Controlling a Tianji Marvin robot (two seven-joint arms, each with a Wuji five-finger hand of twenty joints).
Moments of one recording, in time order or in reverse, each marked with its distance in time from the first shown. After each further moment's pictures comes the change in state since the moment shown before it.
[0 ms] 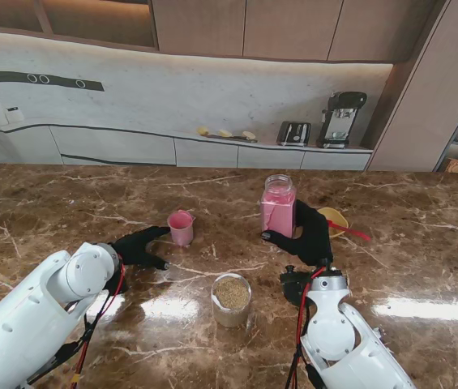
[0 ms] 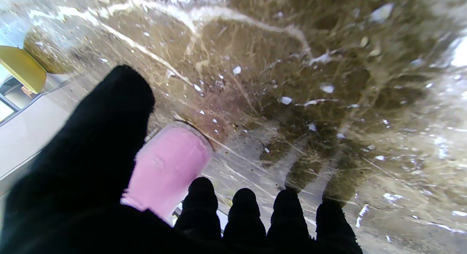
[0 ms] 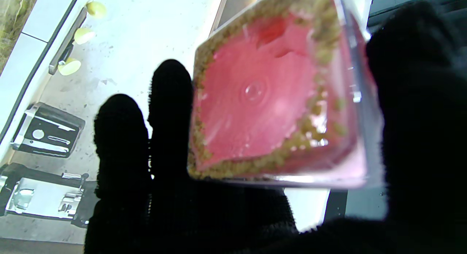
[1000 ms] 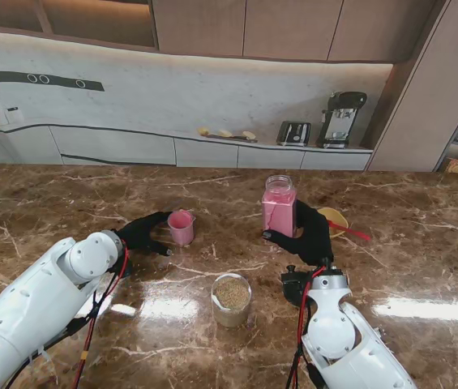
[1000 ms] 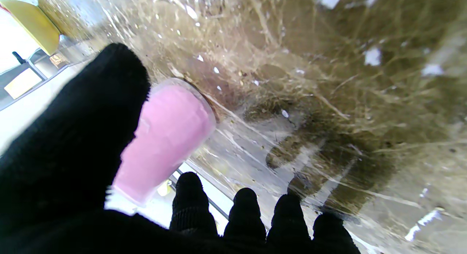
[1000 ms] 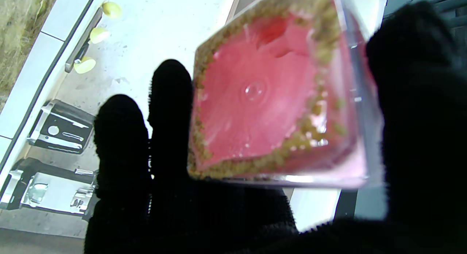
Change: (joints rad) left arm -0.206 -0.057 0.122 0.332 -0.171 -0.204 0.104; right arm 0.009 0.001 0.002 0.018 0.003 0.030 0.005; left_hand -0.052 -0.191 0.193 -0.033 0.000 -0.139 0.066 0.125 0.000 0.012 0.000 0.033 -0.025 0.009 -0.031 -0.047 -0.027 -0.036 -0.098 -0.177; right_hand 0.000 0.000 0.000 0.000 0.000 0.000 0.000 -0.002 0.000 0.000 0.000 0.000 0.000 0.000 0.000 0.000 0.000 0.000 0.000 0.010
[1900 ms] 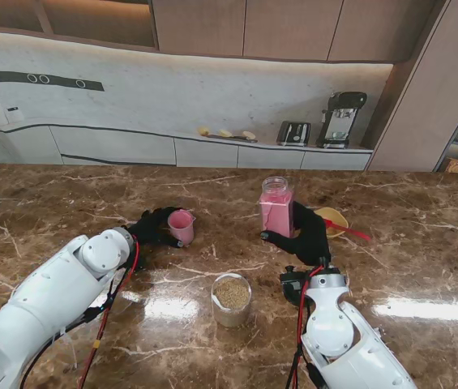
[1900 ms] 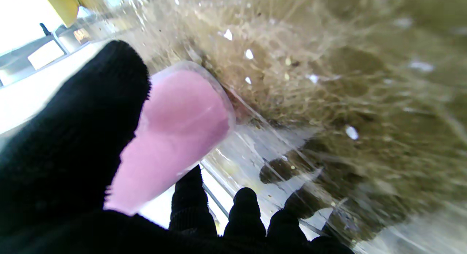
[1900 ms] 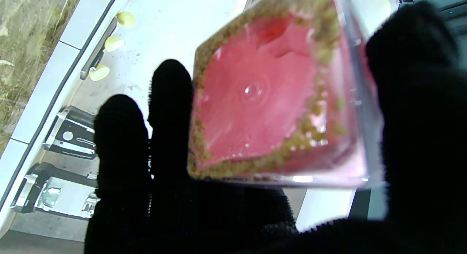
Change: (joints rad) left arm -0.146 -0.102 0.130 0.288 -0.183 -0.138 0.079; right arm 0.014 0.004 -0.014 0.016 0.016 0.033 0.021; left_hand 0.000 -0.023 0.020 0.000 0.000 -0.017 0.263 0.123 0.000 0.000 0.001 0.021 -0.072 -0.065 -0.106 -0.076 -0.077 -0.099 -0.255 -0.091; right_hand 0.000 0.000 0.000 0.000 0.000 0.000 0.000 0.000 0.000 0.000 0.000 0.000 0.000 0.000 0.000 0.000 0.000 0.000 0.000 0.000
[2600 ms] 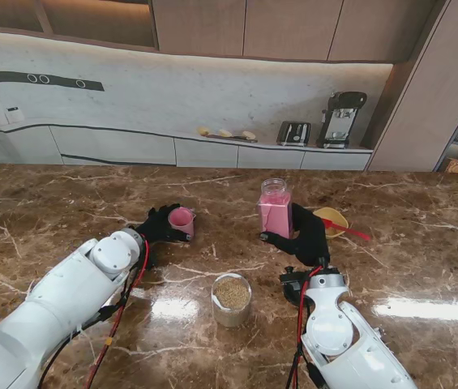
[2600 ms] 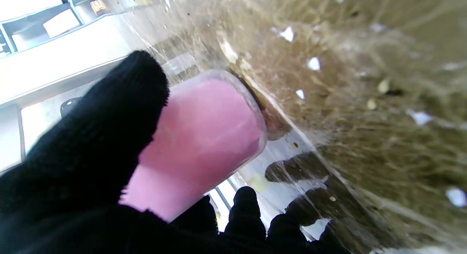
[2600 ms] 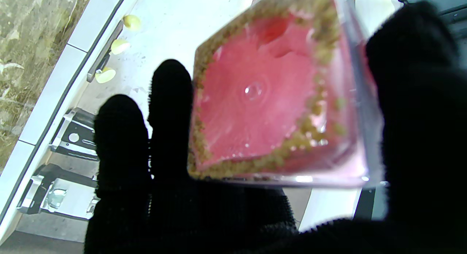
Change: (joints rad) left arm -0.023 -0.074 0.000 0.097 -0.086 -0.041 0.057; right arm 0.012 -0.001 -0.006 0.028 0.001 -0.005 0.002; left_hand 0.072 0.083 -0.012 -0.015 0.190 -0.030 0.334 0.224 0.000 0.000 0.001 0.084 -0.021 0.002 -0.017 -0.003 -0.024 -0.061 -0.049 -0.026; right_hand 0.000 0.000 0.000 0.000 0.000 0.000 0.000 0.000 0.000 0.000 0.000 0.000 0.000 0.000 0.000 0.000 0.000 0.000 0.000 0.000
